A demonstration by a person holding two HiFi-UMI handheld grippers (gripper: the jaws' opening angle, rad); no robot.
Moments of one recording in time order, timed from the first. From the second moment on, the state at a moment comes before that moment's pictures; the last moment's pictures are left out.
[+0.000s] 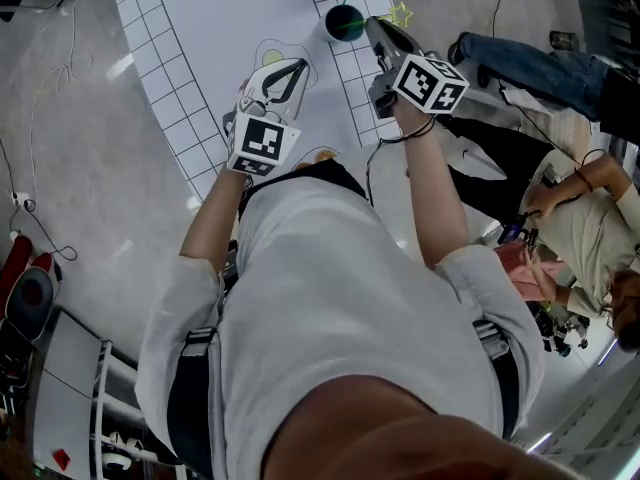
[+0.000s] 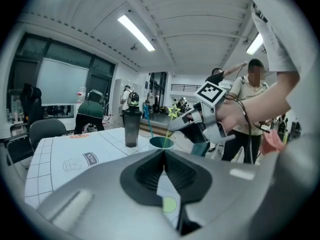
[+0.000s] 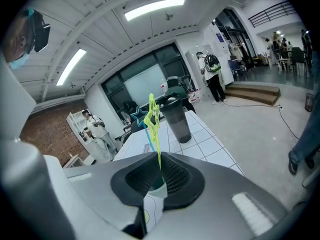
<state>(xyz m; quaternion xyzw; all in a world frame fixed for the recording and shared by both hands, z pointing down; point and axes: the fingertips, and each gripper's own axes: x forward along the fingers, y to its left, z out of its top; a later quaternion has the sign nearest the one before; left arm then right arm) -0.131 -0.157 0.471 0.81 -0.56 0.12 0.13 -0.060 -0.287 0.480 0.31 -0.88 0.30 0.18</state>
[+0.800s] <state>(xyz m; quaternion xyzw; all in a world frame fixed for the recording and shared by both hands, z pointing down) -0.119 -0.116 0.424 0.72 -0.68 0.07 0.14 -0.020 -0.218 0.451 0.29 -0.92 0.22 0.15</state>
